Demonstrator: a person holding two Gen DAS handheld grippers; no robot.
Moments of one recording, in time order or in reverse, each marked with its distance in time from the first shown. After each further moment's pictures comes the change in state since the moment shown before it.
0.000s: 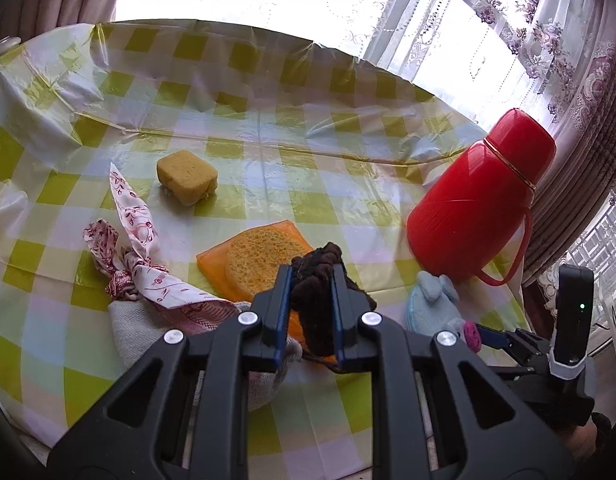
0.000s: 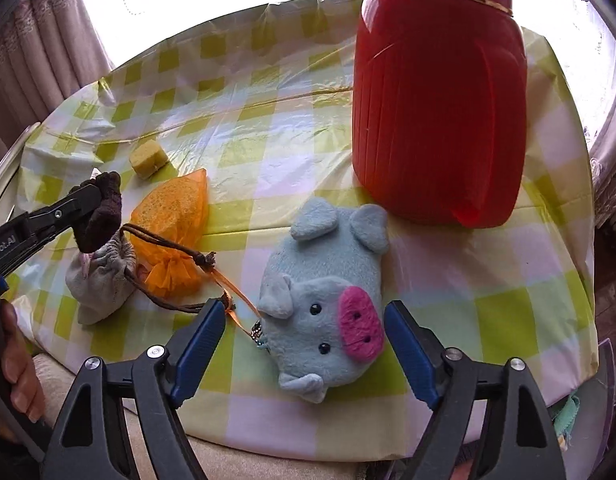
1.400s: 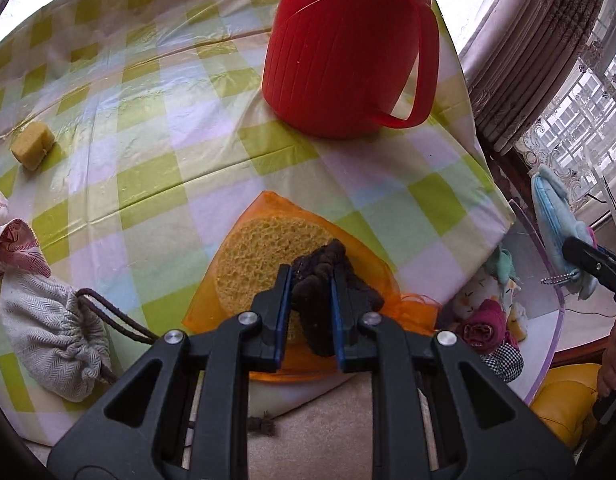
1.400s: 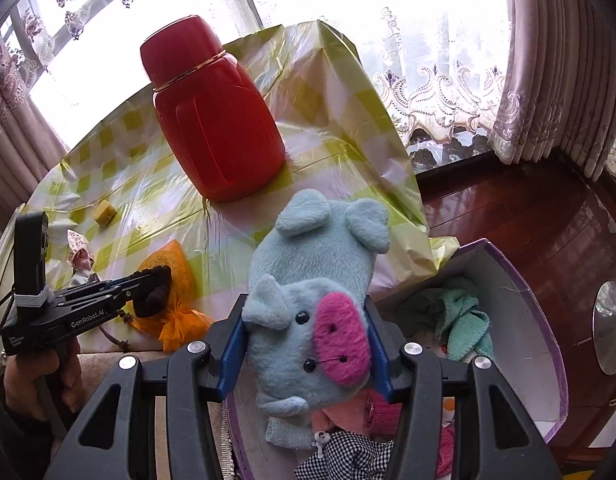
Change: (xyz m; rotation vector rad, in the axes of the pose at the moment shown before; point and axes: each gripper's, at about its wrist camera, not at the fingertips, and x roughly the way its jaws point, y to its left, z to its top) left arm 0.060 -0.130 -0.064 0.287 0.366 -0.080; right arm -0.141 -0.171 -0.093 0.275 -0.126 -0.040
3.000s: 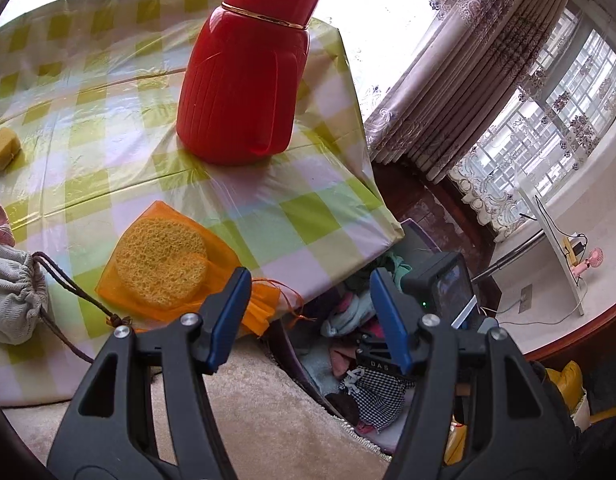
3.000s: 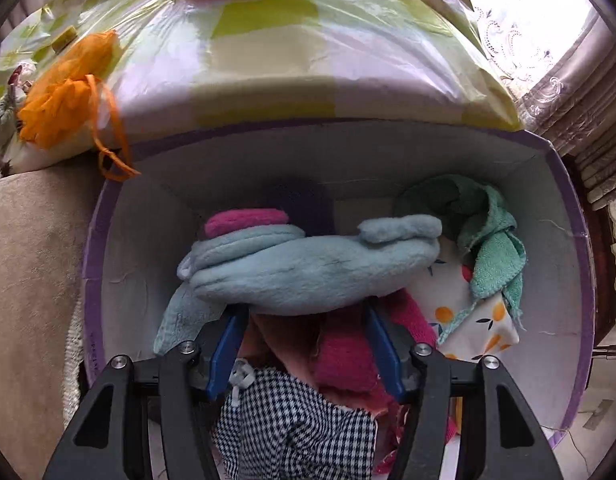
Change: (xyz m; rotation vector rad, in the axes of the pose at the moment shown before) left arm -0.060 -0.049 -0.014 -0.008 -0.122 -0.233; right arm 0.125 -0.008 -0.072 -0.225 0.365 -0.195
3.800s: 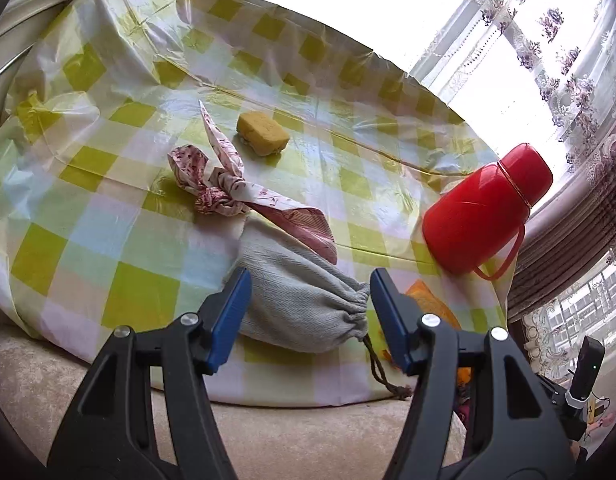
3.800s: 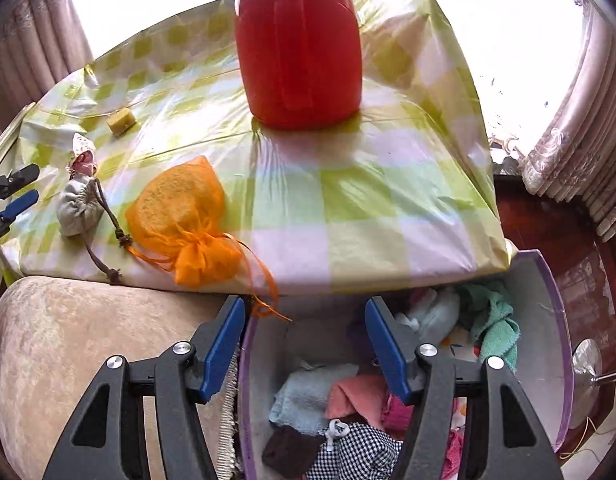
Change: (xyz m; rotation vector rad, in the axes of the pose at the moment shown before) left arm -0.122 0.196 -0.045 -0.462 -0.303 0.331; right arm -0.115 0.074 0.027 -0.070 -0.272 0.170
